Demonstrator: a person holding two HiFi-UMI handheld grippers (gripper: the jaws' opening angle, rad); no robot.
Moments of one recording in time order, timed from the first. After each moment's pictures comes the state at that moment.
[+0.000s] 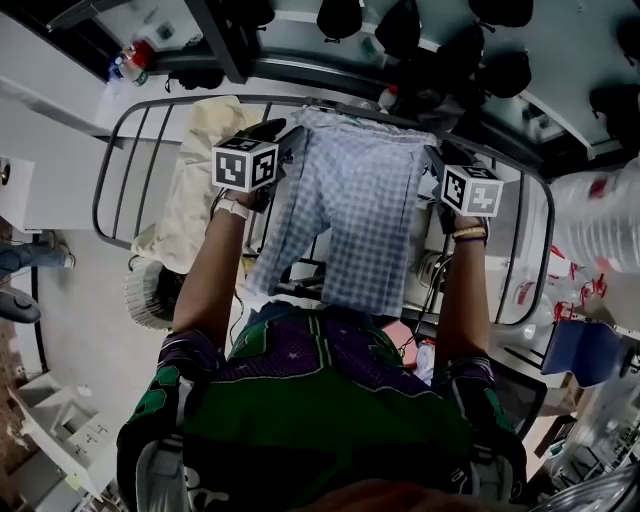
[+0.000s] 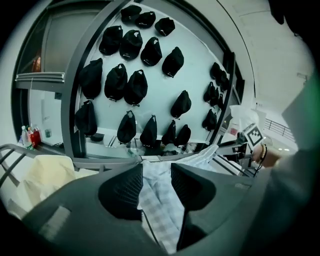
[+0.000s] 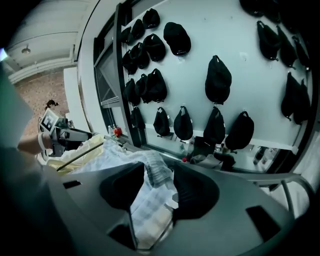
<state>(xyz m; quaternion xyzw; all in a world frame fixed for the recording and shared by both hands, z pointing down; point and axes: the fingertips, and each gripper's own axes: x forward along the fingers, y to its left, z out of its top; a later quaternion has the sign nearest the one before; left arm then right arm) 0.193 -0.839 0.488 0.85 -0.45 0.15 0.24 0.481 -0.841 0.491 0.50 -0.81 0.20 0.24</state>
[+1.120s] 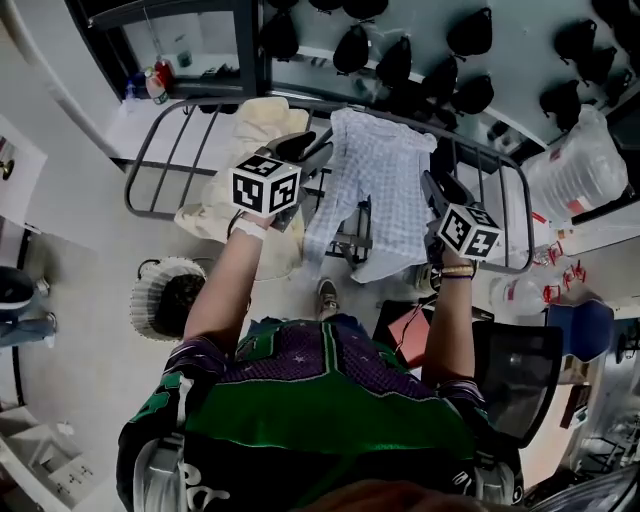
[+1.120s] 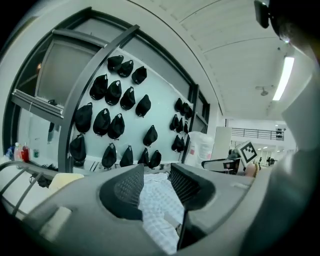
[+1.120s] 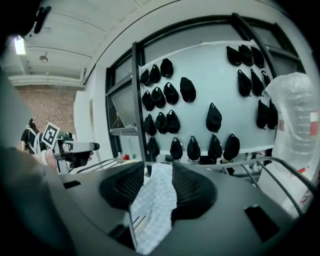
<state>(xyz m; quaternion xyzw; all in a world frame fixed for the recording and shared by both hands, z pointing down) 0.127 -0.625 0.342 0.92 -0.37 0.01 0.13 0.358 -0.599 0.361 0.56 -0.81 0.14 0.08</state>
